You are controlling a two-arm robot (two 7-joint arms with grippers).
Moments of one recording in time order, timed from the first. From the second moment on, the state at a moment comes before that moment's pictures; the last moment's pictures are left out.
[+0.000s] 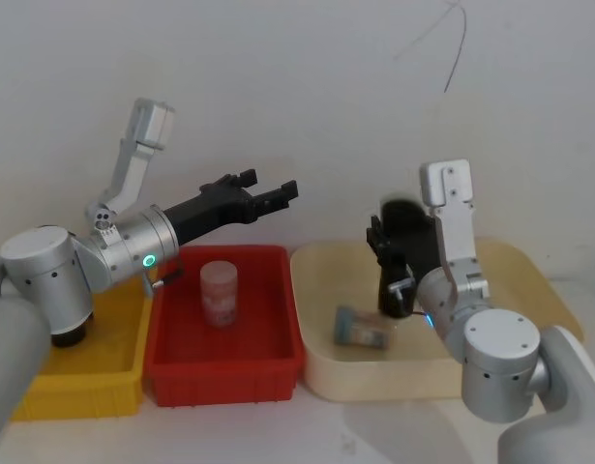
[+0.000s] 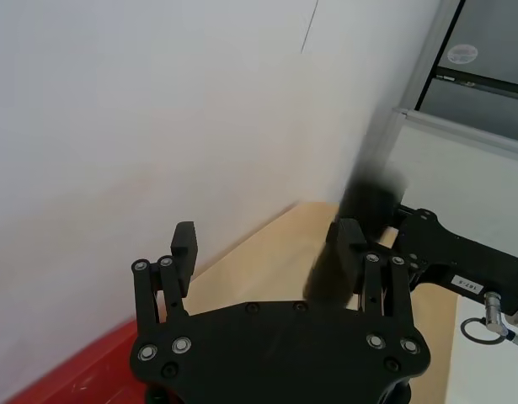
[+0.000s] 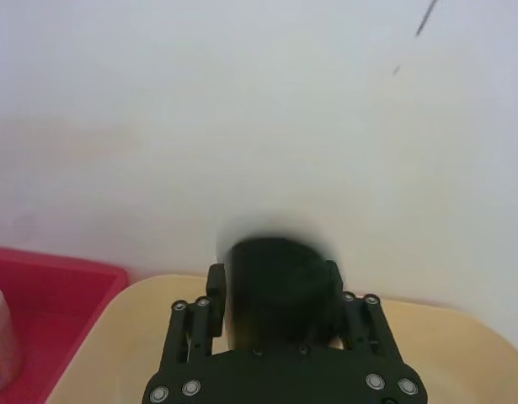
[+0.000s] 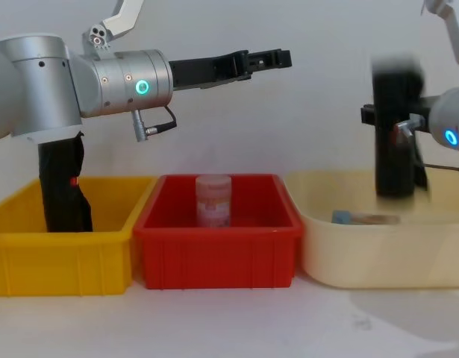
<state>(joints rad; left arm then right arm) -1.04 0.05 0.47 -0.59 -0.61 0.03 -0.79 0.54 0.01 -0.16 -1.26 -0.08 0.22 0.00</state>
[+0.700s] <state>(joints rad) -1.04 0.05 0.47 -0.59 -0.61 0.03 -0.79 0.51 0.03 -0.14 -1.30 -0.08 0.23 0.00</state>
